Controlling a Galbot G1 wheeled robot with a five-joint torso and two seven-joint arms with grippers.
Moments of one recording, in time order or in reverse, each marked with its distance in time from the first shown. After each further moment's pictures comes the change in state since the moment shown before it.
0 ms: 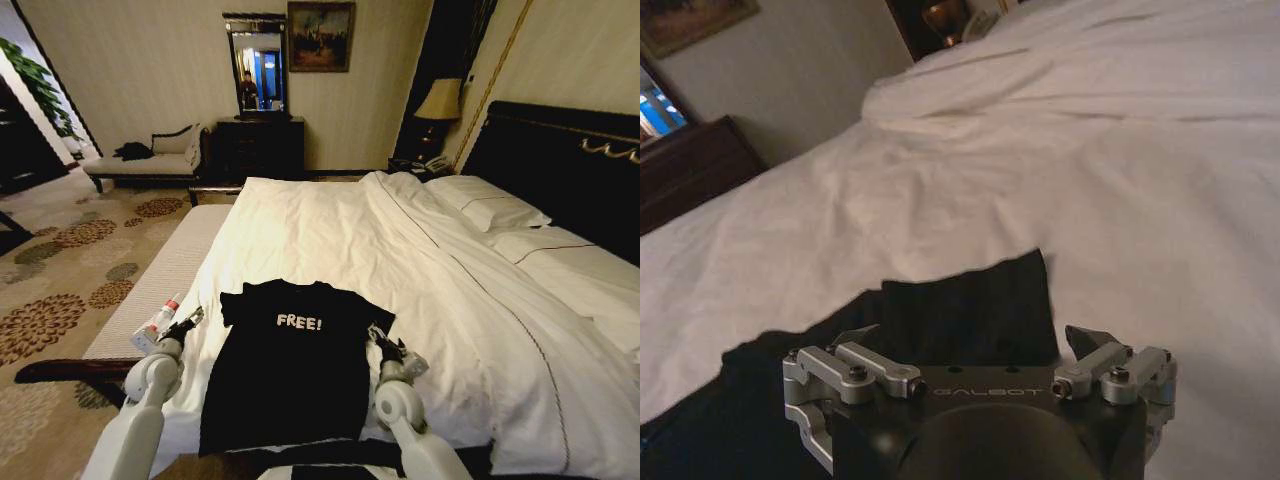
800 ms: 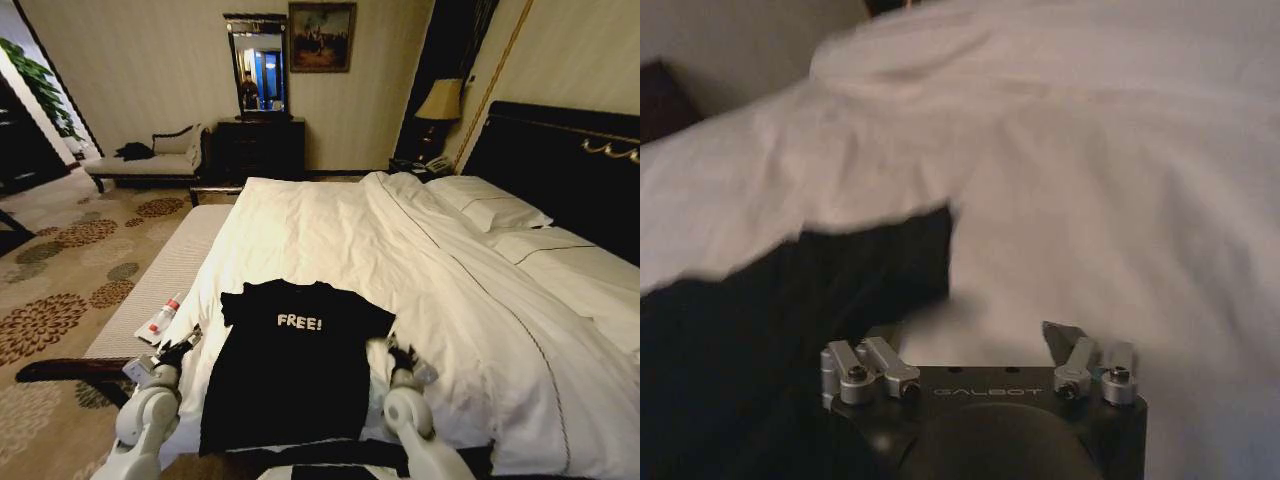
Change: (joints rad) left arm 0.339 -0.057 -0.088 -0.338 0.146 -0.033 0.008; right arm -0.166 0.007 0.026 0.084 -0.029 -0.058 0.044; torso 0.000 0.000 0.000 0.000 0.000
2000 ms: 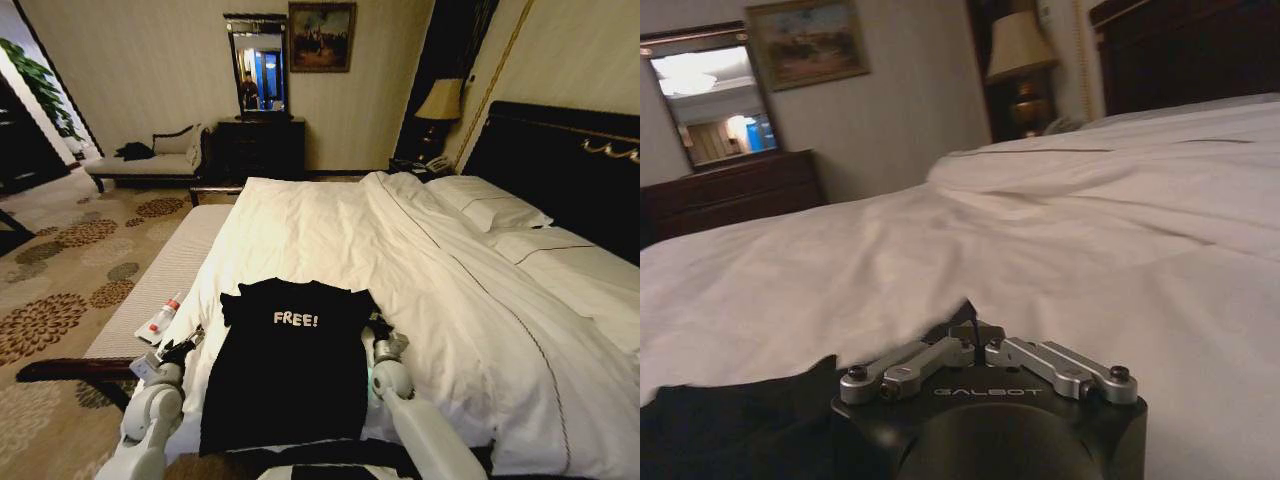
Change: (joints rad) left arm -0.031 -0.003 0.012 0.077 0.099 -0.030 0.008; right arm 0.347 -0.073 -0.005 -0.389 -0.194 0.185 -0.280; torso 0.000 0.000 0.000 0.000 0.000
